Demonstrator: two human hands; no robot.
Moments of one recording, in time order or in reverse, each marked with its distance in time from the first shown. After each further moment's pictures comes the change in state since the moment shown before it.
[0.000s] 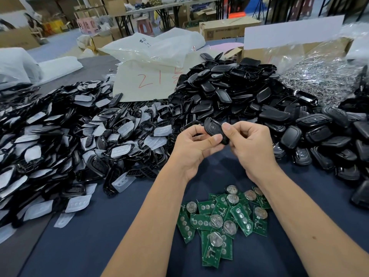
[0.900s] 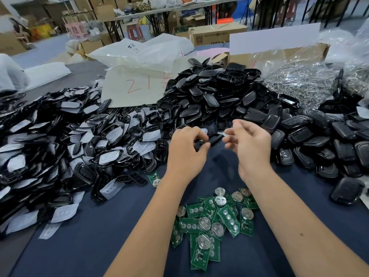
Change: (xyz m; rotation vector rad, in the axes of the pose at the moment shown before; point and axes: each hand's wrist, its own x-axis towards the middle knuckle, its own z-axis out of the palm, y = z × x) left_hand 0.007 -0.015 0.003 1.163 0.128 0.543; right_hand 0.004 -0.011 -0.009 0.299 0.341 0.239
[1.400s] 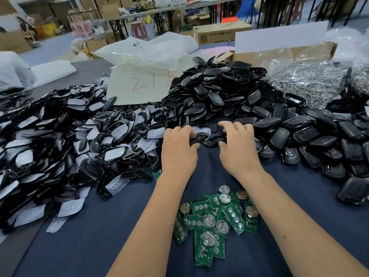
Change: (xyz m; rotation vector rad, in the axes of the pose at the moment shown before) left_hand -0.003 -0.013 -0.014 0.291 0.048 -0.084; right_hand -0.004 0.013 0.005 -1.281 -0.269 -0.520
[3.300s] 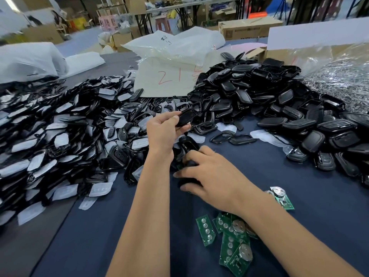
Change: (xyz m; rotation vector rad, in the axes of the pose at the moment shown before) left_hand 0.022 -0.044 -0.059 -1.149 0.255 -0.611; right_hand -0.046 -0.080 0.010 -0.048 -0.493 -0.686
